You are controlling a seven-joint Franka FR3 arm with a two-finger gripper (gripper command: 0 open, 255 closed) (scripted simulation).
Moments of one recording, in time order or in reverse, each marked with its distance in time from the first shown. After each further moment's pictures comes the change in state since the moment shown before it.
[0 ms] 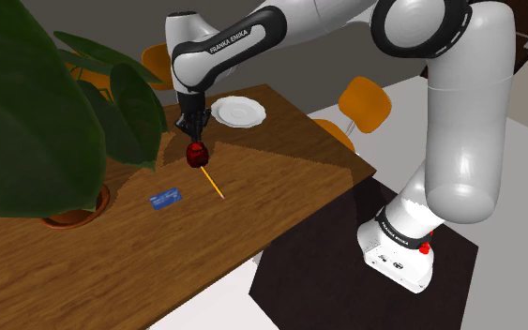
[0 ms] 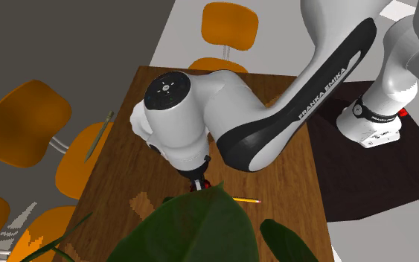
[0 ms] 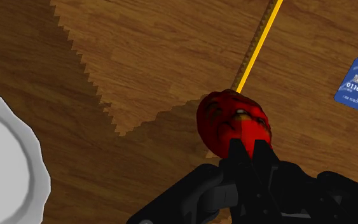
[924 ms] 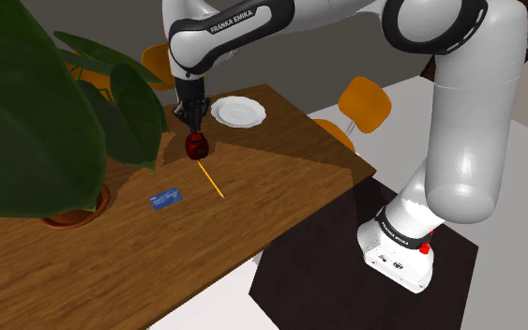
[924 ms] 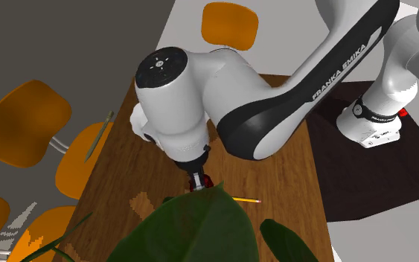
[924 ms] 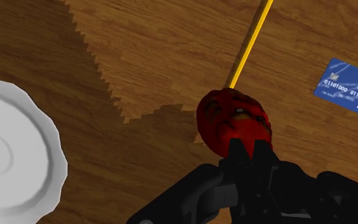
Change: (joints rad) arm -0.004 -0.050 0.006 0.030 0.010 -0.079 -0.002
